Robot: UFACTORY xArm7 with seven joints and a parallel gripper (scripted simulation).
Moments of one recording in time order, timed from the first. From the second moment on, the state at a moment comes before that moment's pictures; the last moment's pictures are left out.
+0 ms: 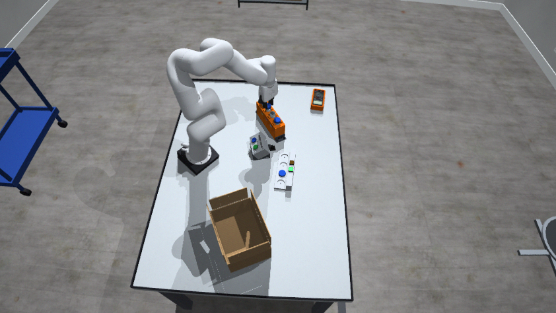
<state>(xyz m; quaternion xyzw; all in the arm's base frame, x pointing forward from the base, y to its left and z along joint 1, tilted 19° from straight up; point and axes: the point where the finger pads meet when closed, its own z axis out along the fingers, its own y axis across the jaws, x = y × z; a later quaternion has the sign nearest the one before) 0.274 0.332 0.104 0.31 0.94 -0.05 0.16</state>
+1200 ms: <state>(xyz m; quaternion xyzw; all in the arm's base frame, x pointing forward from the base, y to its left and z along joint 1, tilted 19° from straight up) 0.276 0.331 0.098 0.31 0.94 -0.05 0.16</state>
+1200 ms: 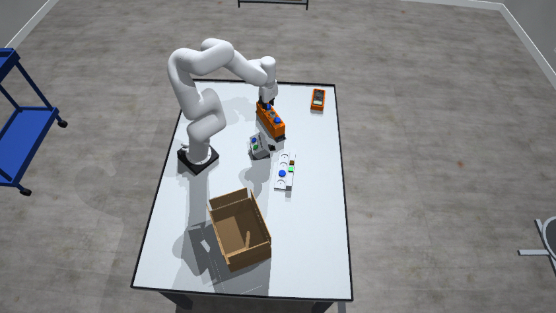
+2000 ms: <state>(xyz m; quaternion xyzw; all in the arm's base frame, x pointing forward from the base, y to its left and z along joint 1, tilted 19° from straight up) 0.278 0.329 0.092 0.26 0.95 -0.05 0.16</state>
